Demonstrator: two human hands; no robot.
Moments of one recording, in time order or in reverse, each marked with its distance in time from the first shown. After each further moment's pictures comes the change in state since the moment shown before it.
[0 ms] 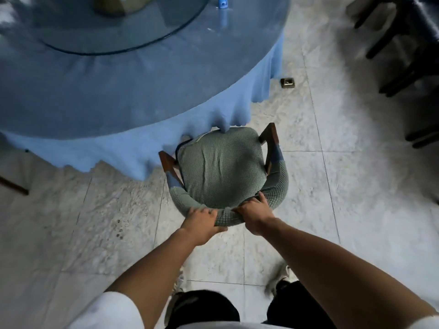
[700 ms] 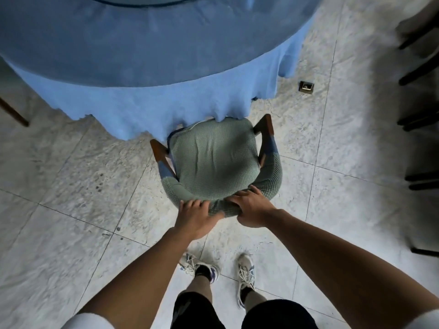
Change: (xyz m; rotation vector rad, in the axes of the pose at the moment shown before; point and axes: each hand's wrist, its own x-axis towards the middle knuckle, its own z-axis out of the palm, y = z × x) left_hand 0.013 0.176 -0.010 -0.517 0.059 -0.367; right_hand -0.045 0.156 -0.037 -0.053 -0.116 -0.357
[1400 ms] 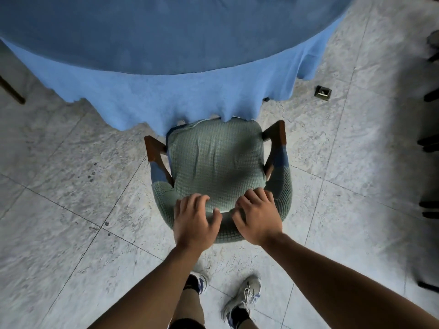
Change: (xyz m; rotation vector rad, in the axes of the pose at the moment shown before) left_hand 0.039 0.024 0.019 -0.310 0.703 -0.038; right_hand 0.028 0.030 0.011 -0.068 0.544 0.059
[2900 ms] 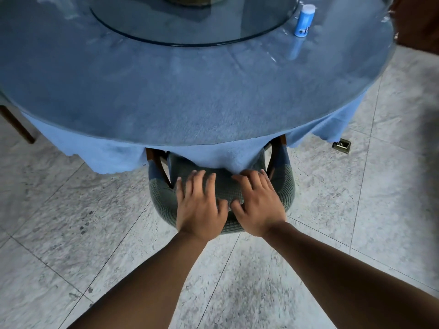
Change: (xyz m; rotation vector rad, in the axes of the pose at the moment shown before) left_hand 0.276 0.012 -0.008 0.263 0.120 0.113; right_hand 0.279 0.036 -0.015 0.083 0.149 -0.150
